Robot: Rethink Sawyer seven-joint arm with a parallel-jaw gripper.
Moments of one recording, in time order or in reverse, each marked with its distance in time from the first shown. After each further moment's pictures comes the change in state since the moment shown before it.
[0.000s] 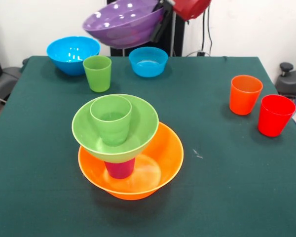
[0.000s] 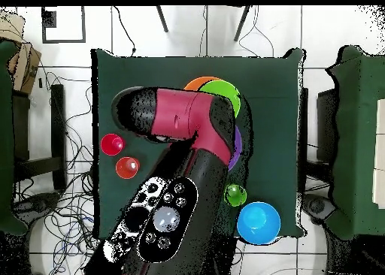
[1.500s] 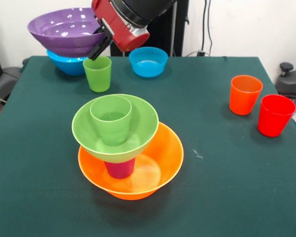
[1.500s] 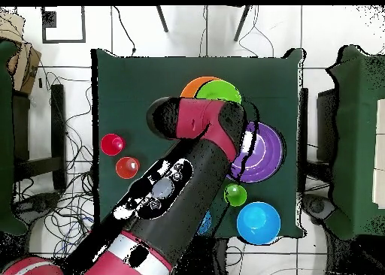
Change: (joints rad) arm 0.020 0.228 -0.217 -0.026 -0.001 -0.136 0.000
